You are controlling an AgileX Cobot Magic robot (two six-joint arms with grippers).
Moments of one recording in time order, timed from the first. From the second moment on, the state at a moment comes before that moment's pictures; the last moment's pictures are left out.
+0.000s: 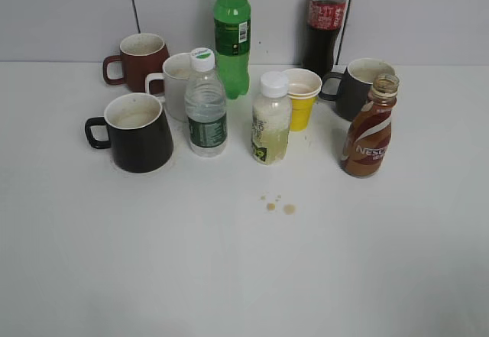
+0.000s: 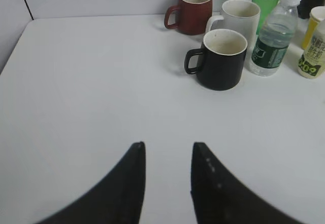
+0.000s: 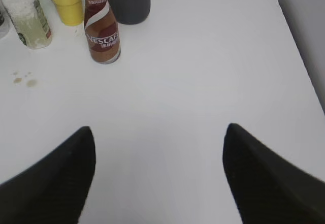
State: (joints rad) left arm -0.05 -0.01 -0.54 -0.06 1.03 0.01; right arm 0.05 -0.01 -0.51 0.02 1.04 -0.06
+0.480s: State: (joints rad) left arm -0.08 0.16 -0.44 0.00 0.37 0.01; right arm 0.07 0.29 -0.53 0.02 0.63 -0.06
